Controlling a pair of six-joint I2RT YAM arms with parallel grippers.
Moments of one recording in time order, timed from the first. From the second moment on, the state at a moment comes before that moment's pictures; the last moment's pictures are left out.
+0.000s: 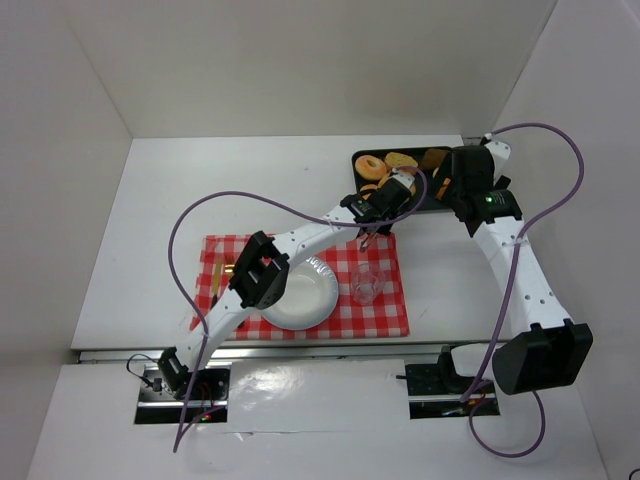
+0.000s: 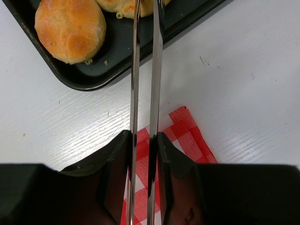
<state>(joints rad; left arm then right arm) -0.89 2.52 2.35 -0.63 -0.31 -0.27 0.11 1.26 1.27 -0.68 0.45 0.47</state>
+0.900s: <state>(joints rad) -0.89 2.29 2.28 -0.62 -0.36 -0.18 0.11 1.26 1.27 -0.68 0.45 0.47</state>
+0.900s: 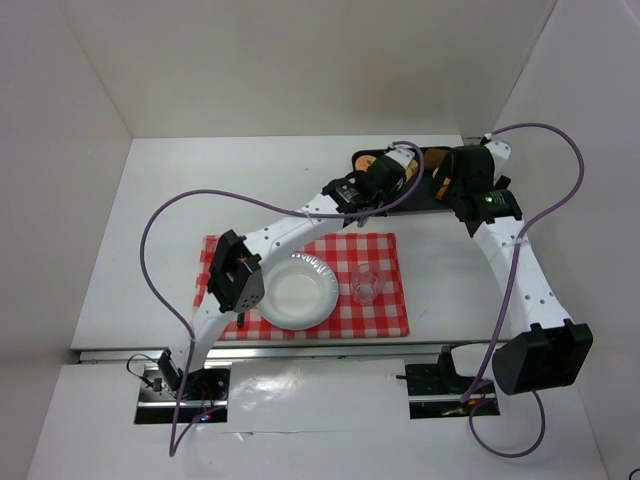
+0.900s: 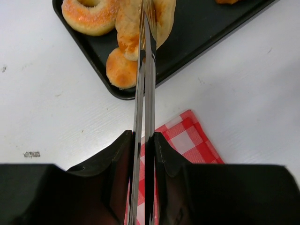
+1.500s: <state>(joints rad) -0.89 1.96 1.99 -0.63 -0.46 -0.16 0.11 1.26 1.28 -0.68 0.44 0.47</state>
